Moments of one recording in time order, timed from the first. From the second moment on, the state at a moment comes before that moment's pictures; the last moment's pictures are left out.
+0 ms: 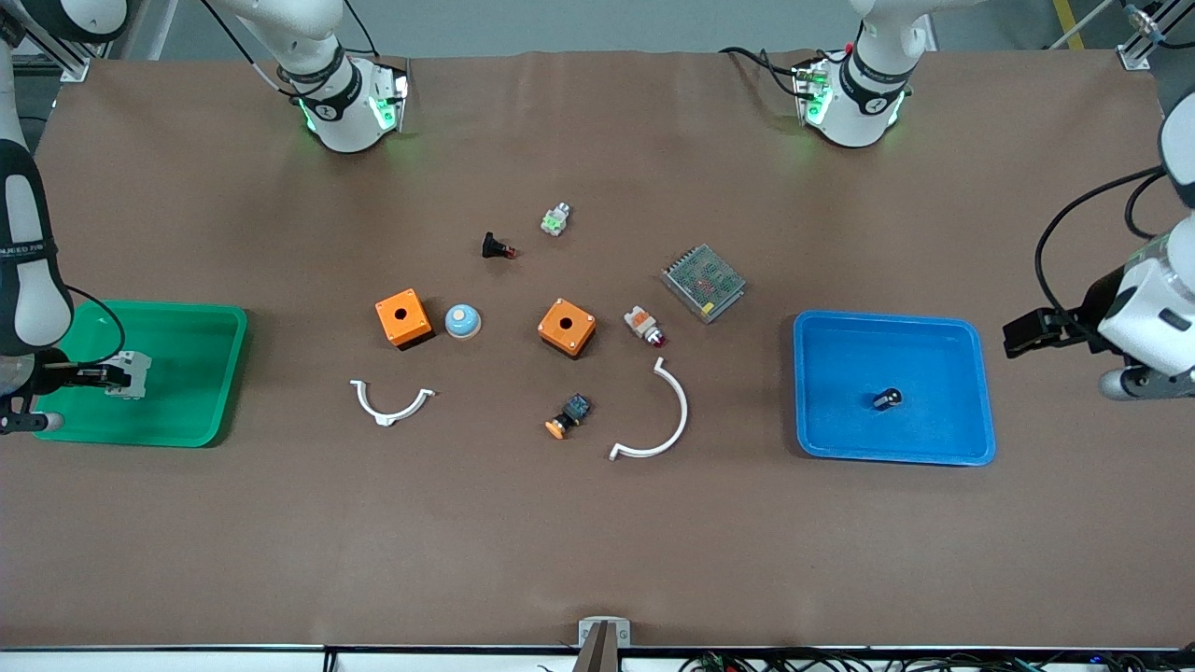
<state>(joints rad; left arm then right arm) 0.16 0.25 -0.25 -1.39 0.12 1.64 -0.12 -0.53 0.66 0.07 -1.58 -0.12 2.10 -0.40</state>
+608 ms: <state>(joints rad) 0.04 0.05 -0.18 -1.44 0.06 1.51 -0.12 -0.53 0.68 0.08 -1.59 -0.12 2.12 -0.40</state>
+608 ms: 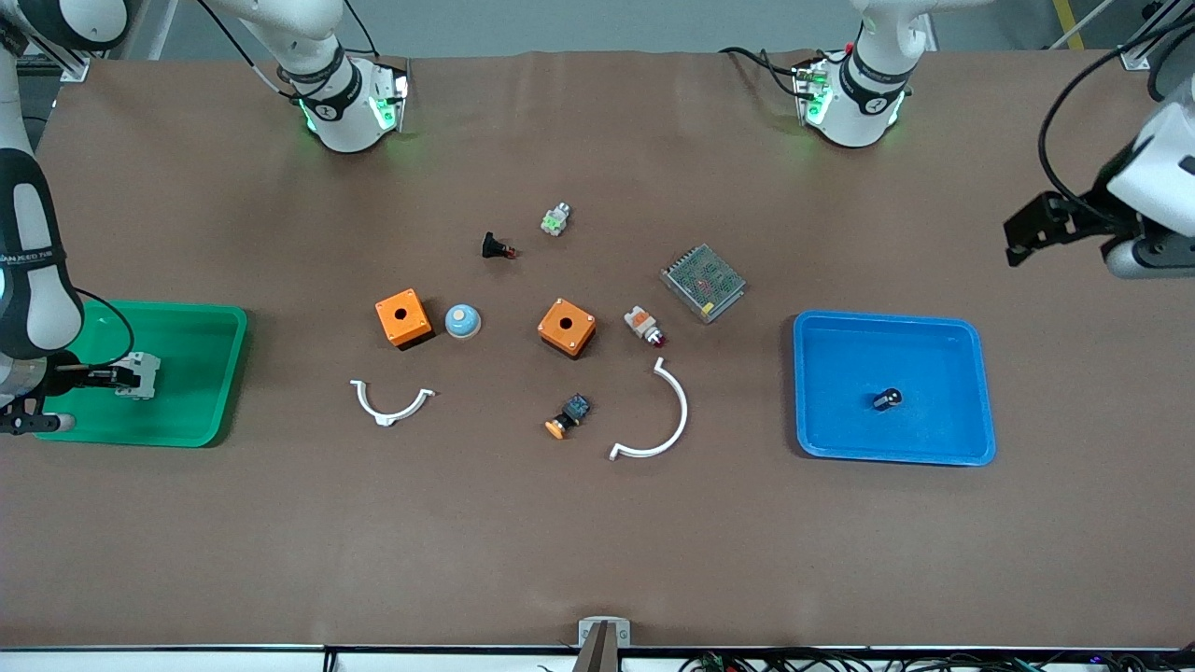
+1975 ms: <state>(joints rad) -0.03 -0.04 -0.12 -1.53 0.01 1.48 -0.17 -0.19 0.03 0.12 -1.69 -0.05 1.56 -0.01</state>
